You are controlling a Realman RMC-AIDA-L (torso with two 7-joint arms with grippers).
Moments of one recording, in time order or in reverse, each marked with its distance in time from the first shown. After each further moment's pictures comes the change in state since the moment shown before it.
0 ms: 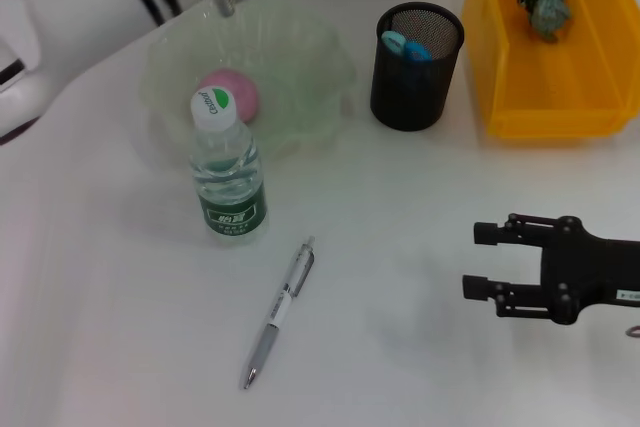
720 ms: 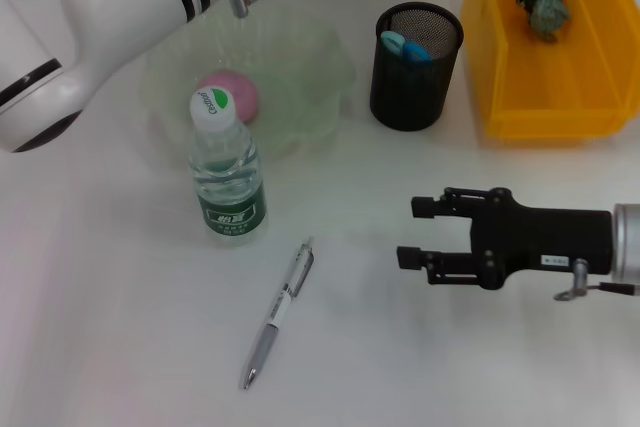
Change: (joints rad) left arm -0.032 0.001 0.156 -0.027 -0.227 -0.190 0.044; right arm 0.119 0.037 -0.009 0.082 0.000 0.125 0.002
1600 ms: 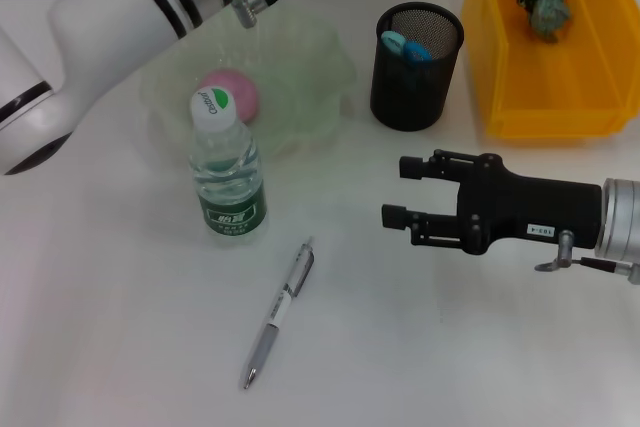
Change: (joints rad) left arm 0.052 -0.002 0.016 0.021 -0.032 0.192 -0.053; right arm 0.015 0.005 0.001 0.042 0.117 0.005 -0.042
